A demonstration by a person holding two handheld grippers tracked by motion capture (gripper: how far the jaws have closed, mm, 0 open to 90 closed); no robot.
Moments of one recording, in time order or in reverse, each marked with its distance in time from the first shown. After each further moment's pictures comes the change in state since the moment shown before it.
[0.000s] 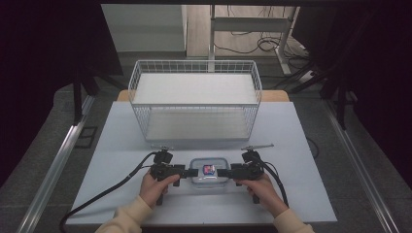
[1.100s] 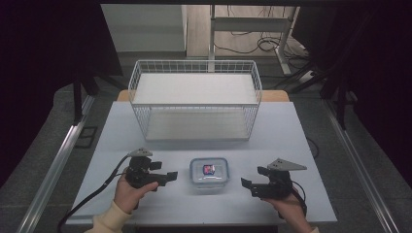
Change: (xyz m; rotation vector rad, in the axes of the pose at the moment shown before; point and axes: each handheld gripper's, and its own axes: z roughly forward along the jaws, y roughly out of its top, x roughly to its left) left arm -0.006 -0.017 -0.066 -0.082 0.166 0.185; right arm 0.014 -0.046 -0.077 -0.201 -0.241 -0.257
